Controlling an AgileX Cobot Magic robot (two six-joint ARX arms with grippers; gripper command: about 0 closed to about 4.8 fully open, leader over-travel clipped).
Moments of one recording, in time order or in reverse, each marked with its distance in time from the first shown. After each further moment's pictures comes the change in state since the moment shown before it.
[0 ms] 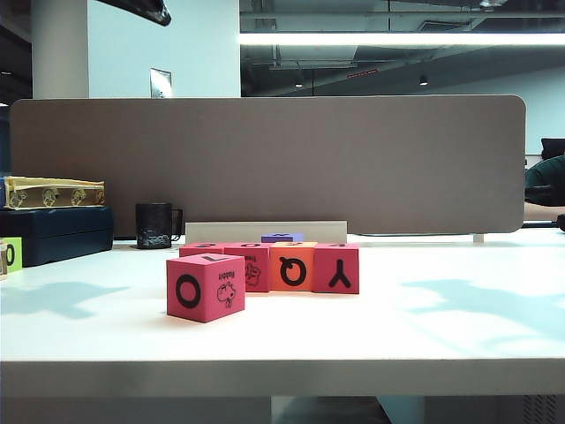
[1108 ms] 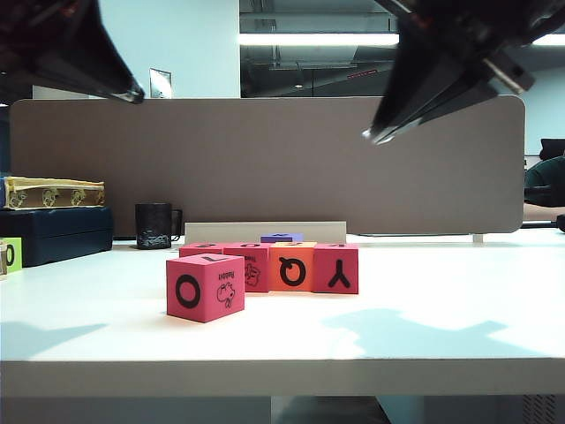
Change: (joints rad) left arm -0.298 -0.497 -0.829 0.463 -0.322 -0.180; right arm 0.392 -0.354 -1.032 0.910 -0.125 0.217
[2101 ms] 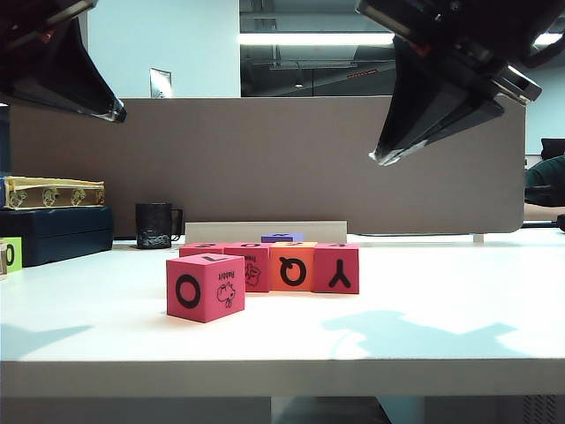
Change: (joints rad) left arm 0.002 -0.026 -0.052 0.016 -0.026 0.023; right arm 0.029 0.000 -0.033 0.006 0.079 0.001
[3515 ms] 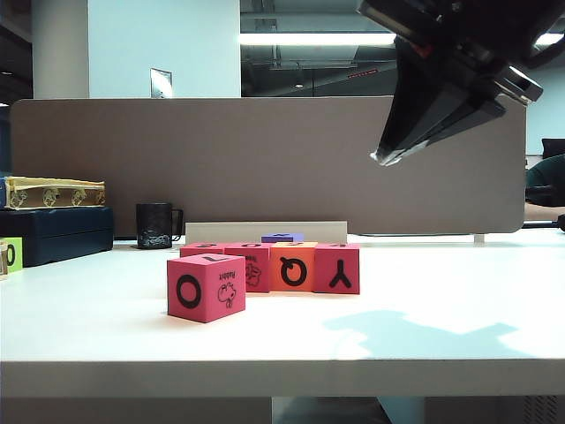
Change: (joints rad) left arm 0.648 -0.787 -0.490 -0.065 0.038 0.019; right arm -0.006 0.000 0.000 -0.001 0.000 0.000
